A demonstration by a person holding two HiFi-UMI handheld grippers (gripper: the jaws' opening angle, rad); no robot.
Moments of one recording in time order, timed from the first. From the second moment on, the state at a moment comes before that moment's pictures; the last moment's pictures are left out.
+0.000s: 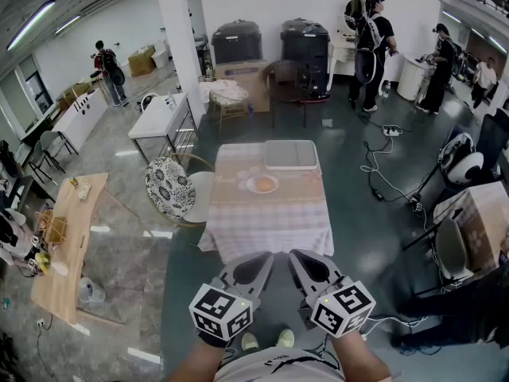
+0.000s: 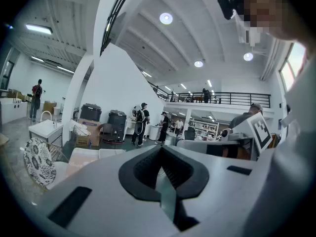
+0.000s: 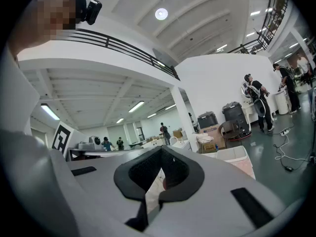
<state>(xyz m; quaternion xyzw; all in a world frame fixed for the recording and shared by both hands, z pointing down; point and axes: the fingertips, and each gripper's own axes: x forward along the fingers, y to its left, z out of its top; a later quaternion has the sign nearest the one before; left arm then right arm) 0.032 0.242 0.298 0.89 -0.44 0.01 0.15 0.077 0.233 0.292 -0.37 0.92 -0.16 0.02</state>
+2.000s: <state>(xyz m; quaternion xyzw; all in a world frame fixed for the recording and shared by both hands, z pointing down) -0.013 -0.011 0.367 0.91 -0.40 0.07 0.10 0.049 -0.012 0.354 -0.46 0.87 -0.18 0.02</state>
